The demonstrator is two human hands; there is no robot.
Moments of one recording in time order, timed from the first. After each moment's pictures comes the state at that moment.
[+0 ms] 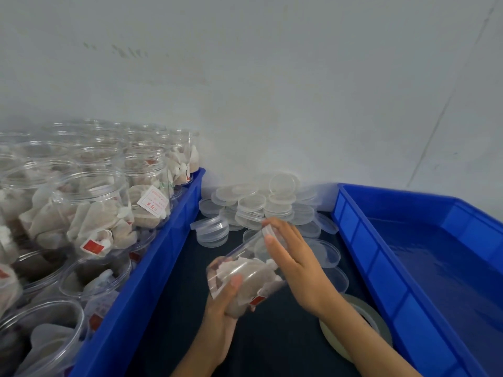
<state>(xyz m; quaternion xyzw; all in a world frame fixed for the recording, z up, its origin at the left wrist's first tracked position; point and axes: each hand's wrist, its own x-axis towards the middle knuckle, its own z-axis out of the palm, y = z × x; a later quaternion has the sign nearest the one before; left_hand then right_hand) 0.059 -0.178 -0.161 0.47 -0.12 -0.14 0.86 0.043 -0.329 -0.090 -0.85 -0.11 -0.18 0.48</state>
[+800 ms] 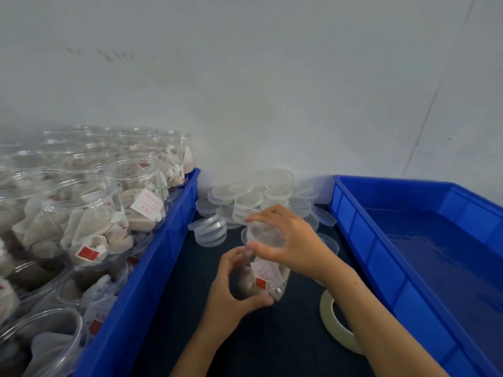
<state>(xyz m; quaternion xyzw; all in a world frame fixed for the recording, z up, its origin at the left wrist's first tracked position) 0.077 -0.178 -0.166 0.70 -0.22 -0.04 0.68 0.065 -0.344 -0.065 -0.93 -0.14 -0.16 0.30</state>
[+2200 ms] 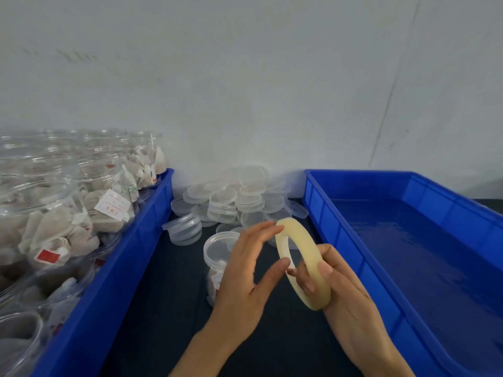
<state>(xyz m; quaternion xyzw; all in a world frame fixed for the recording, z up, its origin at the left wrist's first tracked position) 0.014 -0.228 -0.094 0.70 -0.41 0.11 0.57 -0.076 -0.365 -0.088 -0.65 -0.05 -0.17 0.74</state>
